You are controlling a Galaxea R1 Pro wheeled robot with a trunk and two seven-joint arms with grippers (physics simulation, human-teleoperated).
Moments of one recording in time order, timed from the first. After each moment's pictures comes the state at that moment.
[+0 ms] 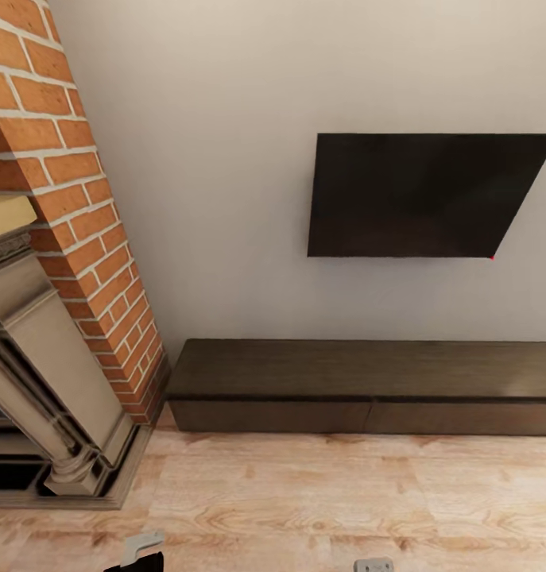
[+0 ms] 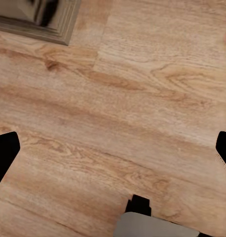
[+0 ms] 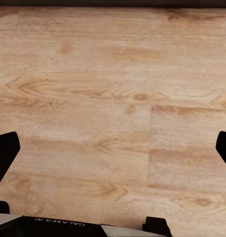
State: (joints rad) left arm -0.38 0.11 -0.62 -0.28 0.78 -0.12 0.33; right arm -0.31 0.03 0.55 -0.21 -0.47 -0.36 -0.03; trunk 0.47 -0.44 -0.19
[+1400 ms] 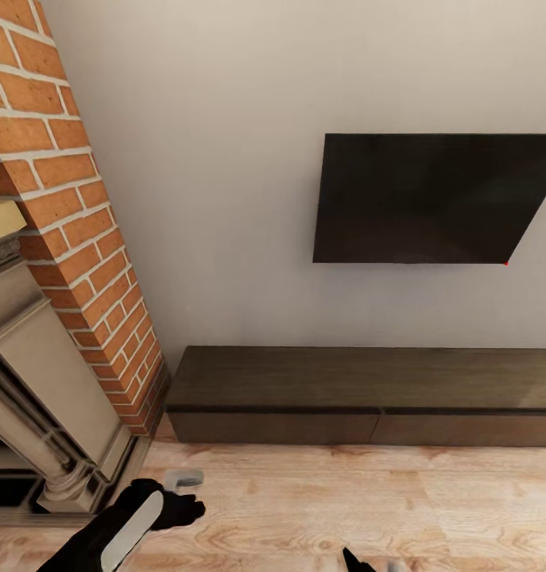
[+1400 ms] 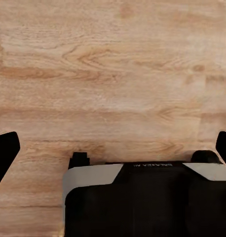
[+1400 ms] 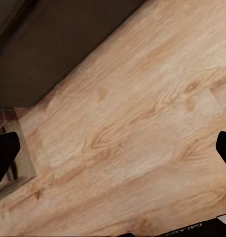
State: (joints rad) left arm -0.41 0.21 -0.53 -0.93 0.83 0.72 0.32; right arm -0.31 -0.05 0.54 -0.21 -1.26 -0.24 0.36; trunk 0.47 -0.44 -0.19
